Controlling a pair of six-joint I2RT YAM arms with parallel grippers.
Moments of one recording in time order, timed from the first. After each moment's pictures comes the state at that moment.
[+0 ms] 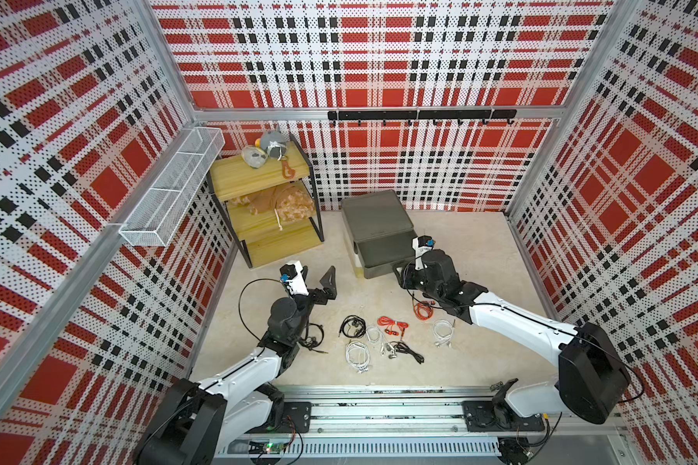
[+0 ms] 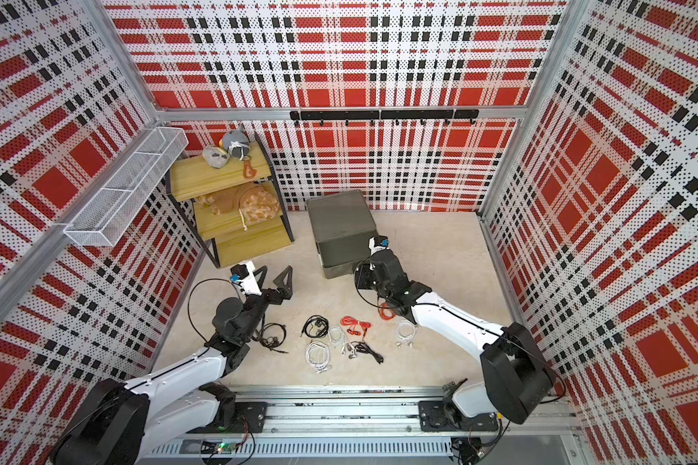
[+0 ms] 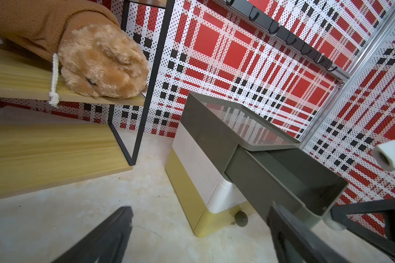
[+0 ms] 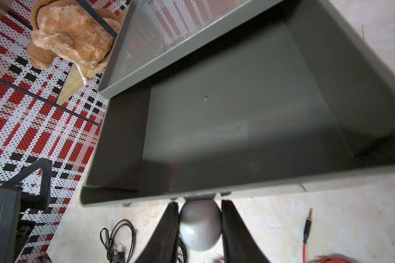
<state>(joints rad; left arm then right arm) -0.39 1.08 0.25 0.87 -0.11 -0.35 0.66 1.41 0.91 0.00 0.03 0.61</state>
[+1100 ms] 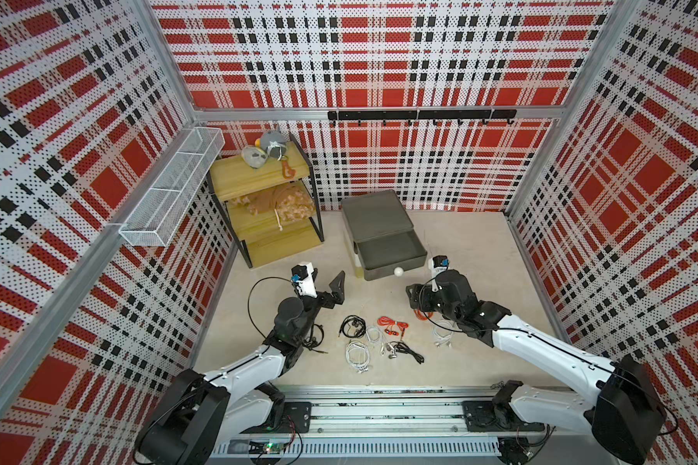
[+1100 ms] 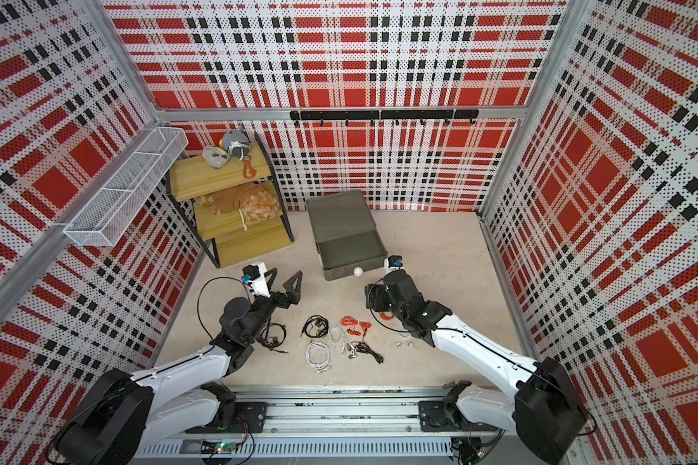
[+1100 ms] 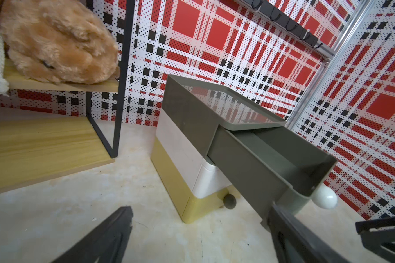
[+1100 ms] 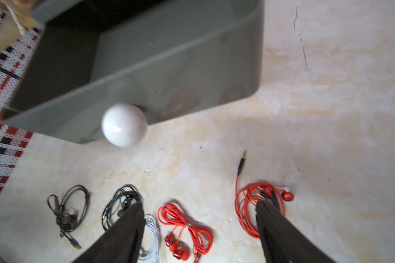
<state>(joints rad) -0.46 1.13 0.27 0.87 -0.07 -0.31 0.66 1.17 0.71 -0.20 0.16 0.53</state>
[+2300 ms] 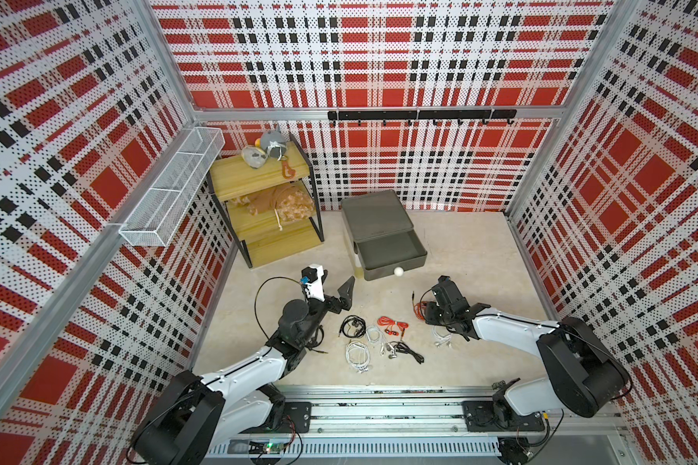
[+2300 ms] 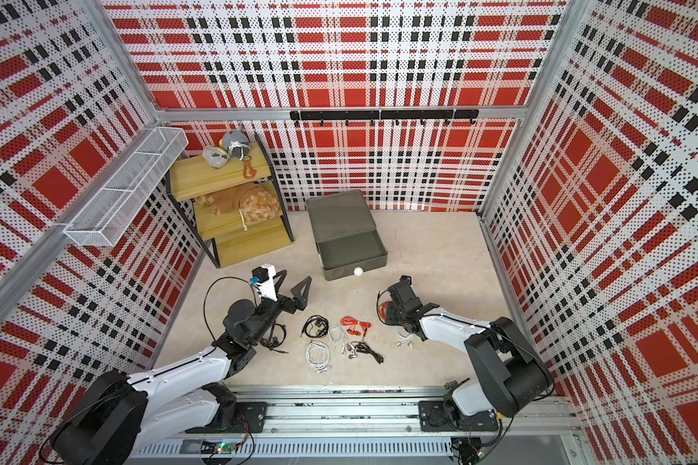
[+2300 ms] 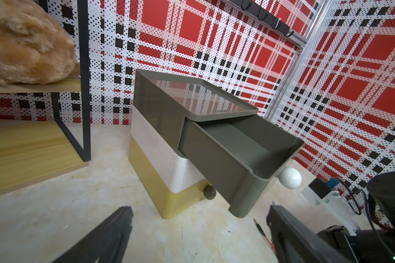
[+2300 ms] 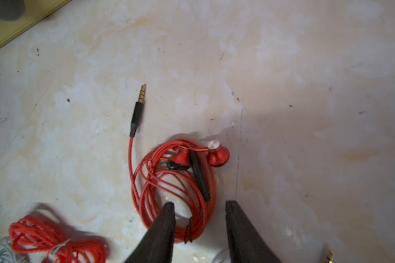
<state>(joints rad) -0.53 1.10 0.27 0.84 -0.07 -0.28 0.52 1.46 0.61 -0.14 0.13 0.58</state>
